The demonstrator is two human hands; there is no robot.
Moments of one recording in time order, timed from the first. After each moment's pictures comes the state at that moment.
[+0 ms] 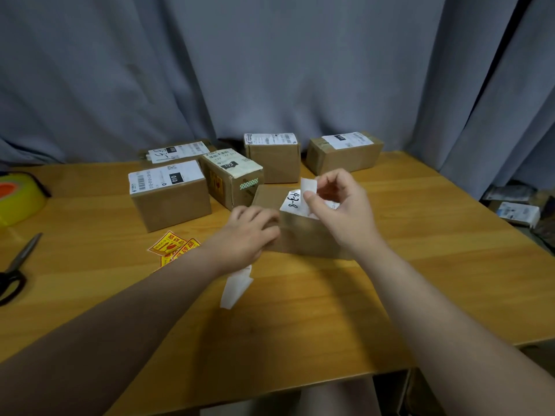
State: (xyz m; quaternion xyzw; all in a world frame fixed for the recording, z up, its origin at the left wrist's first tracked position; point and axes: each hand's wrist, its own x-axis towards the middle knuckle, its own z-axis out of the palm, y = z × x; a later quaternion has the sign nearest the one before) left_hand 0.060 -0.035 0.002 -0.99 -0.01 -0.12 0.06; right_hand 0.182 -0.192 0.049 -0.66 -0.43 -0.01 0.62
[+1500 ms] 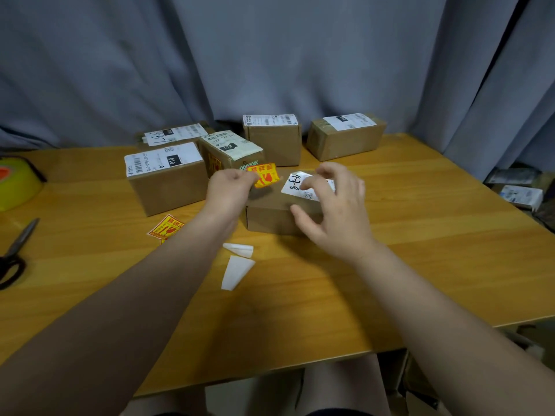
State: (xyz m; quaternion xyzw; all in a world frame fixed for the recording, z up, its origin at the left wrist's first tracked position) left_hand 0.074 -0.057 0.050 -0.69 -0.37 -0.29 -0.55; right_hand 0.179 -0.194 0.013 -0.73 -0.52 -0.29 0.33
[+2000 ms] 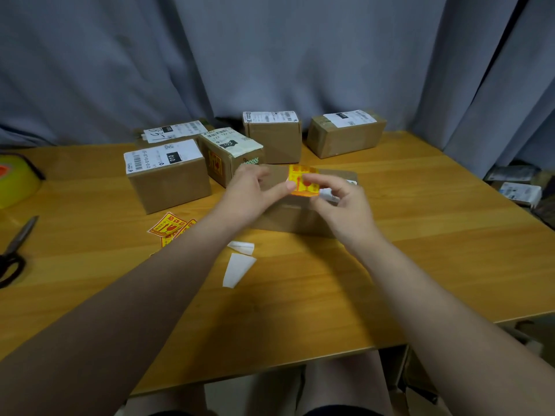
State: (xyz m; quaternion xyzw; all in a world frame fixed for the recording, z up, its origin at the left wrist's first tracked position) left_hand 0.072 -0.060 0.046 -0.86 -0.25 -0.22 -0.38; right_hand 0.178 -0.198 0.019 -0.68 -0.41 0.08 0.60
